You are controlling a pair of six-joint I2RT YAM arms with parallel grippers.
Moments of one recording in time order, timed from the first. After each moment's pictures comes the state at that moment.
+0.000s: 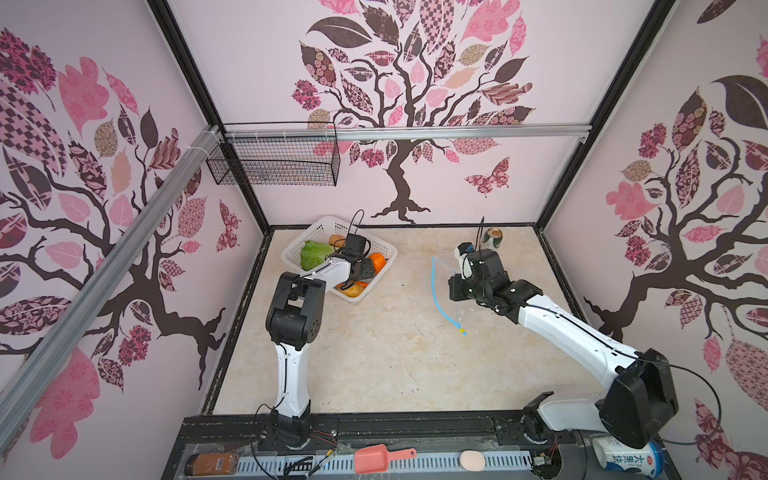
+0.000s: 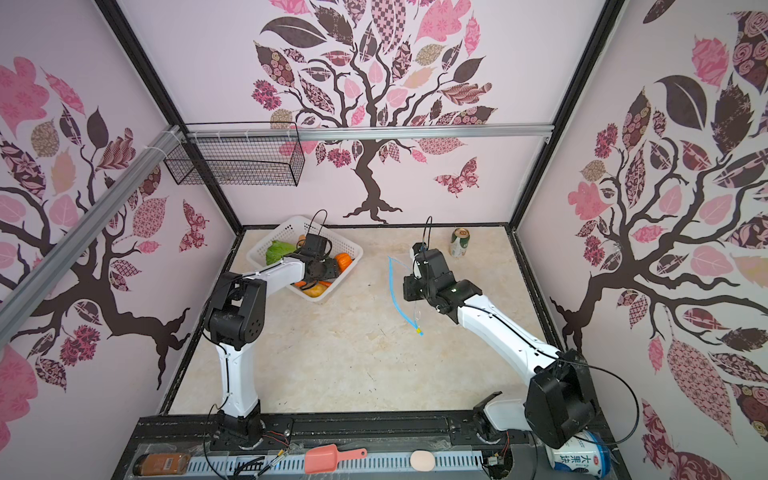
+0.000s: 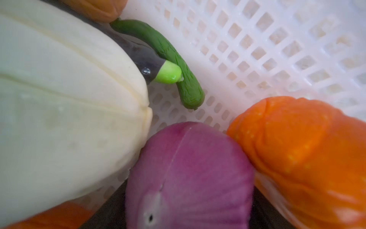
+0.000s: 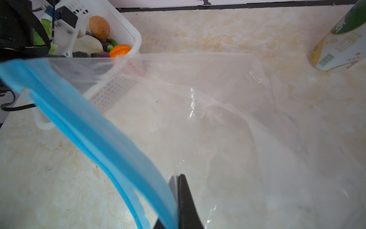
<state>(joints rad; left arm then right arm) -0.28 2.09 1.47 -0.36 -0.11 -0.39 0.51 1.34 1.04 -0.41 0.02 0.32</state>
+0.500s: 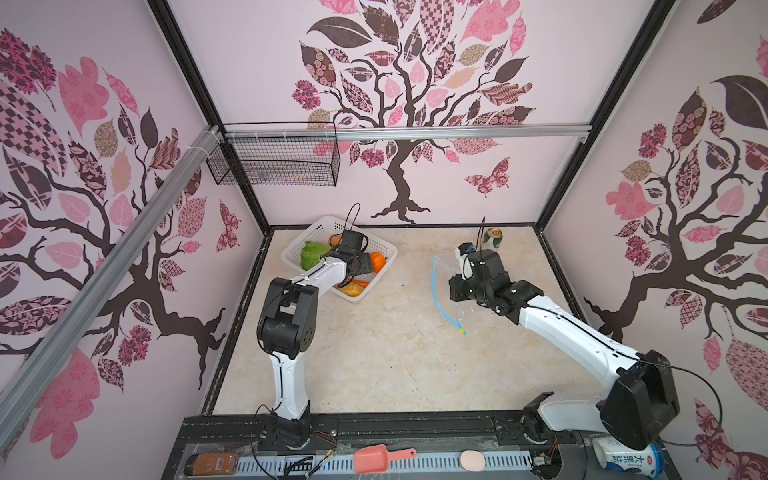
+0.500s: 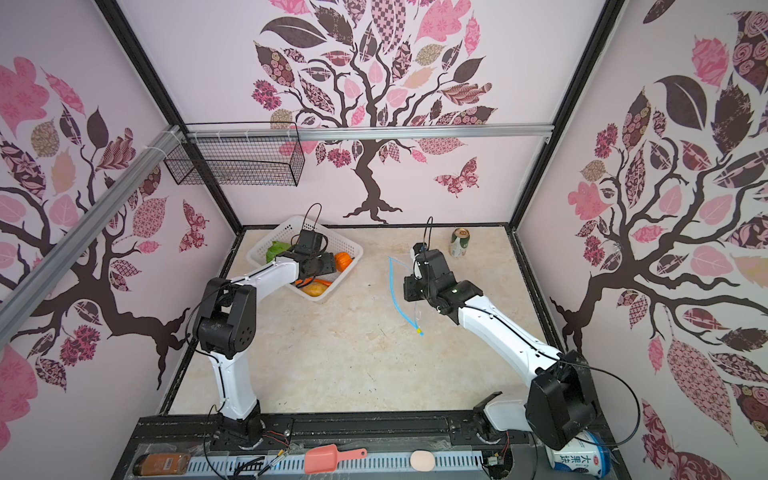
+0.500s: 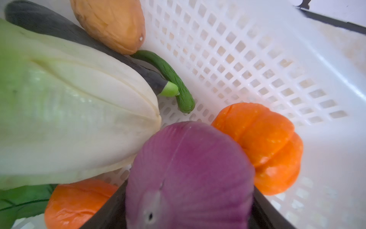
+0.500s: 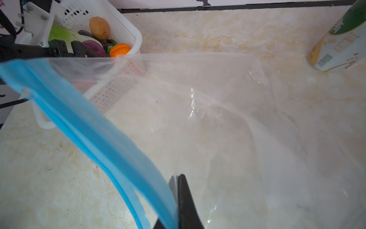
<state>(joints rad) -0.28 1.98 1.44 -0.36 -0.11 -0.42 0.51 1.32 1.03 -0.41 0.02 0.32</state>
